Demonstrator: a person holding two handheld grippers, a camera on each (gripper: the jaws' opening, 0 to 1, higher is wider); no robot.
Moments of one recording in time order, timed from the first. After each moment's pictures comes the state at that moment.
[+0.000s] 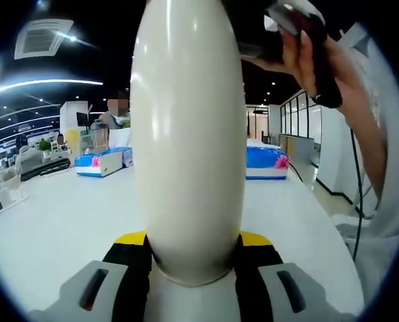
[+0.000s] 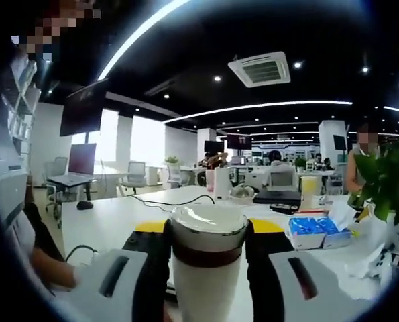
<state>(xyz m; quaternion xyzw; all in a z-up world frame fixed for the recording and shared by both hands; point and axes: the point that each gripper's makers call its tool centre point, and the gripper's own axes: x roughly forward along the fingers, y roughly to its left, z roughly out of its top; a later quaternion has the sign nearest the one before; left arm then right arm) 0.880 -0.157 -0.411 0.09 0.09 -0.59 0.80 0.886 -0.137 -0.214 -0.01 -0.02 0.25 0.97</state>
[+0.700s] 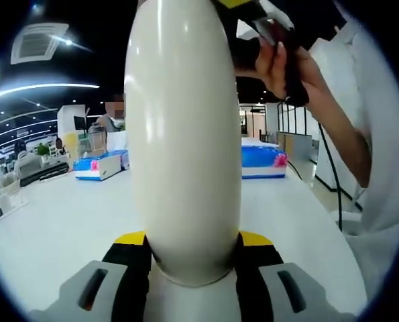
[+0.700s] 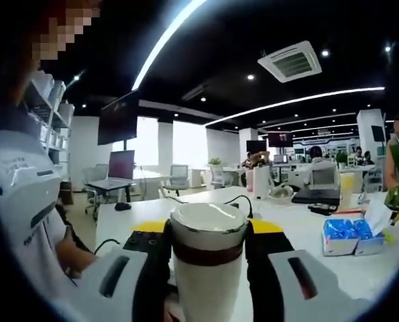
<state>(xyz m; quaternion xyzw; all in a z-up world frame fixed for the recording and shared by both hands) 0.880 -0.159 -0.409 0.10 0.08 -0.59 0.80 0.885 -0.133 -0.215 0.01 -0.02 0.40 0.92</state>
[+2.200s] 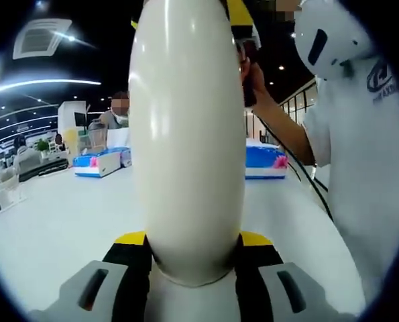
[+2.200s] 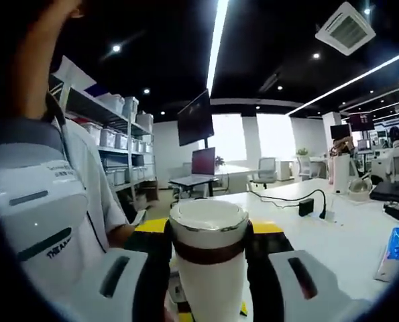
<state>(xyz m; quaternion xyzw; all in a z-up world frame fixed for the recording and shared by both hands) 0.880 -0.162 -0.411 0.10 0.09 -0.59 0.79 0.874 -0.123 -0.219 0.03 0.01 0.66 0.75</state>
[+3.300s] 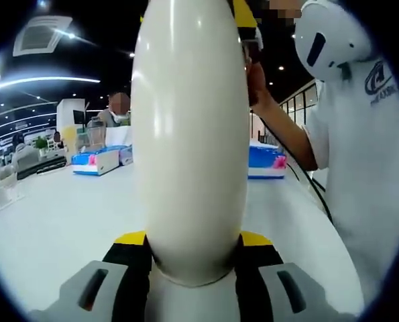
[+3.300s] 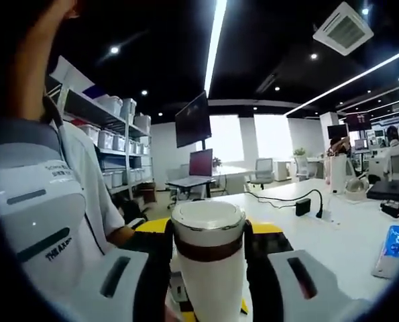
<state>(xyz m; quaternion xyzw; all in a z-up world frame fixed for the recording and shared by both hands) 0.879 -0.166 -0.413 0.09 0.09 -0.60 0.79 0.873 -0.132 -0.216 0.04 0.01 0.64 0.77</state>
